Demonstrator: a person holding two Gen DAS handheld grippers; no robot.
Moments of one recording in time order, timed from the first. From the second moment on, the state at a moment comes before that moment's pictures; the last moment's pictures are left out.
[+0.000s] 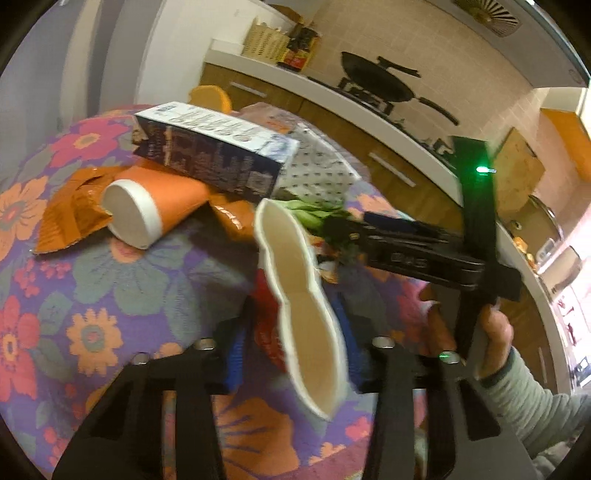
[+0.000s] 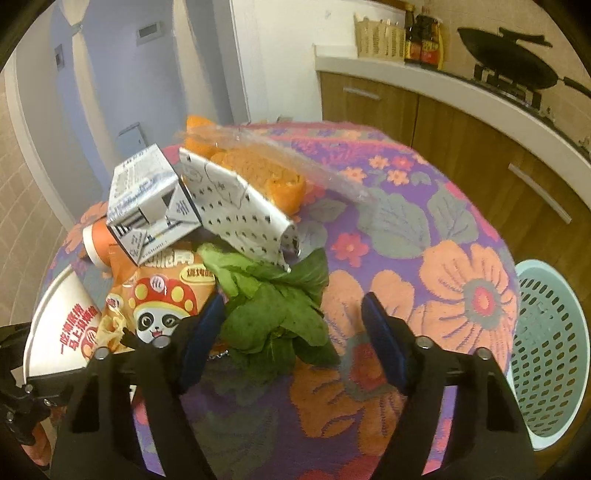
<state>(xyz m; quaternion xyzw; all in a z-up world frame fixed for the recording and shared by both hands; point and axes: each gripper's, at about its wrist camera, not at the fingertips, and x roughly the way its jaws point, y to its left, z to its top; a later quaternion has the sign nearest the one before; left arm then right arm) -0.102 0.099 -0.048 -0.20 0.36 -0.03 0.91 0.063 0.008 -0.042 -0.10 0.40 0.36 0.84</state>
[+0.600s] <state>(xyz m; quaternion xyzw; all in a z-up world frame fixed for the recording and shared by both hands) -0.148 0.123 -0.005 -0.20 0.31 -0.01 0.93 0.034 -0.015 -0.039 -0.10 0.38 0.39 0.83</state>
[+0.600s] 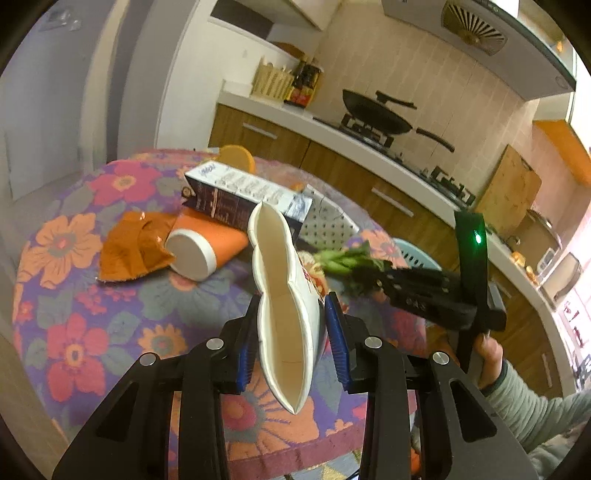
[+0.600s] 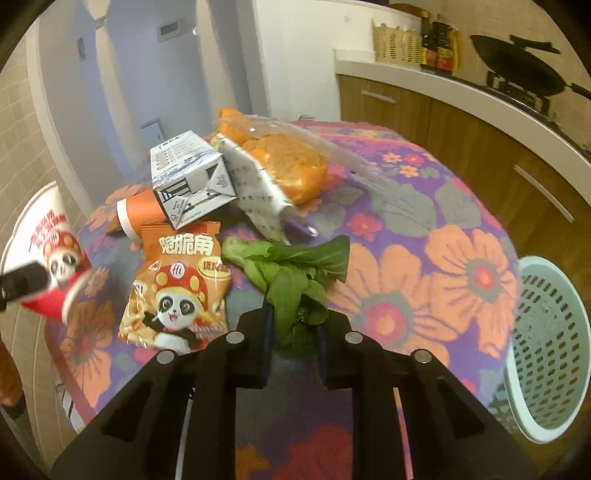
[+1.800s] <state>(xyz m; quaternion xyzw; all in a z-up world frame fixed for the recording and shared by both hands) 0.094 -0.102 0.027 -0.05 0.39 -0.15 0.91 0.137 -0.283 -0.028 0.07 0.37 0.15 0.92</state>
